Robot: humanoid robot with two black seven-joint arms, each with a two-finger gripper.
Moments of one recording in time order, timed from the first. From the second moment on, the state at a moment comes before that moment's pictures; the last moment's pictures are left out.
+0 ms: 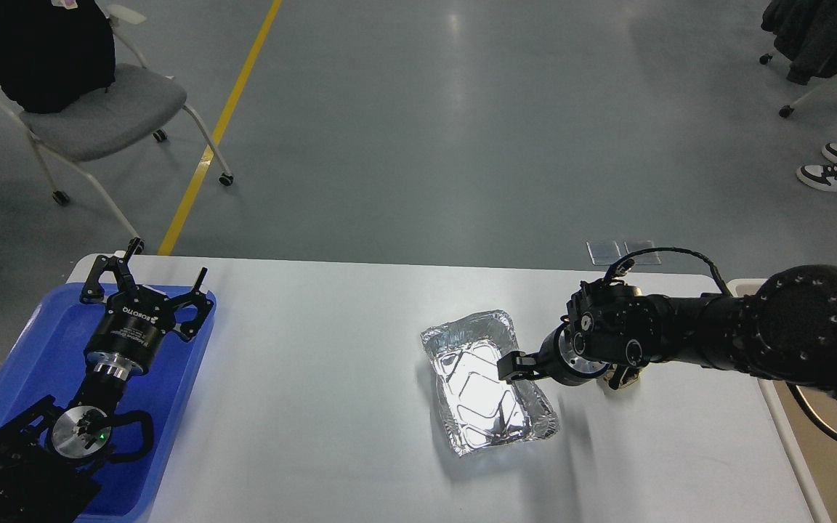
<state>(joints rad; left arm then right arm) -0.47 0.33 -0.95 -0.46 -0.12 -0.78 -0.36 1.33 0.00 -0.93 0.75 -0.30 0.26 -0.06</state>
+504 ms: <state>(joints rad) -0.47 0.33 -0.95 -0.46 -0.12 -0.78 -0.36 1.27 0.00 -0.93 0.72 -0.33 0.21 -0.05</state>
